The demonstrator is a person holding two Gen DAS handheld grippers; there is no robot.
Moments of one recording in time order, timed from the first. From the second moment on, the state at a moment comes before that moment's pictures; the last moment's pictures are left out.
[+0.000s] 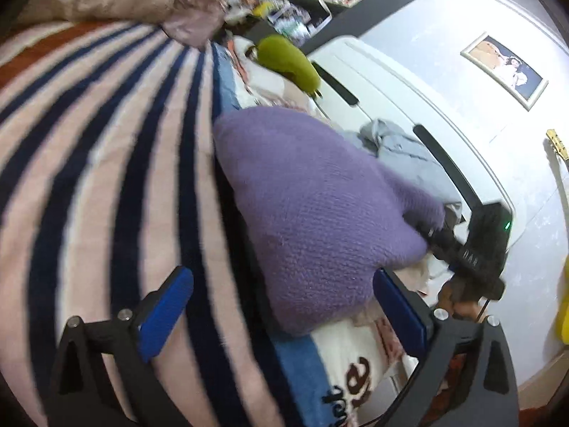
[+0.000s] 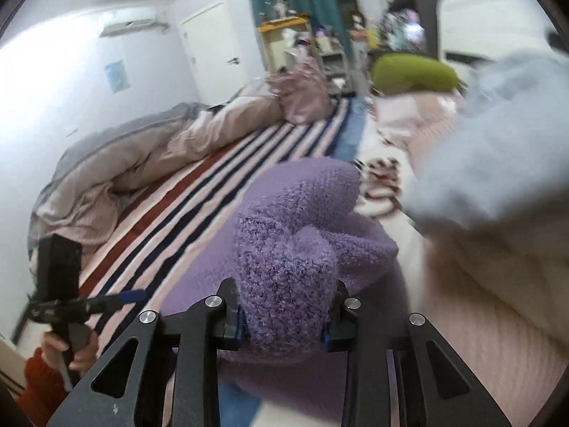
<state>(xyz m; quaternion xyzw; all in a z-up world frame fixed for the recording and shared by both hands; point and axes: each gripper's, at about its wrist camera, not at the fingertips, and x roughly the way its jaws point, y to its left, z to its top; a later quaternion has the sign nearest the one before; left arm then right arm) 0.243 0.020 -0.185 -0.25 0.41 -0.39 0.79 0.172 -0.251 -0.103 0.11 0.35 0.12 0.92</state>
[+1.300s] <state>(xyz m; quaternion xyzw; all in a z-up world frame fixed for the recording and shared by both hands) 0.220 -0.033 -0.180 -0.22 0.46 -0.41 0.76 0.105 -0.297 -0.196 0.28 0.42 0.18 0.85</state>
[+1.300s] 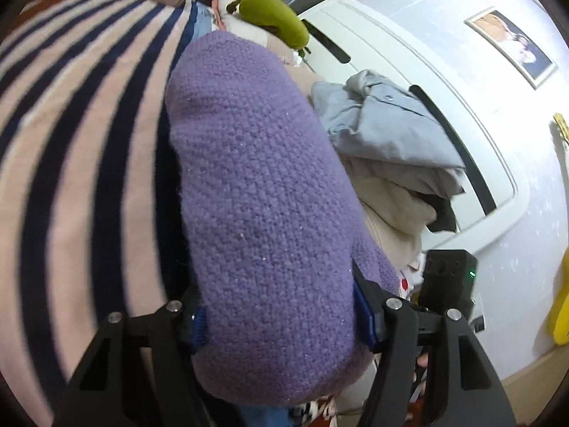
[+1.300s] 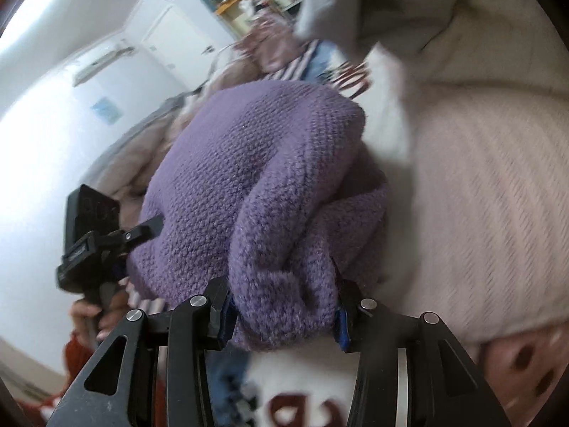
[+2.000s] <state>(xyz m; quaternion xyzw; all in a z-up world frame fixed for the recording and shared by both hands) 0.202 0.013 -0.204 -0.21 0.52 -0.36 0.74 0.085 -0.264 -0.259 0.41 0.44 0.21 0.77</state>
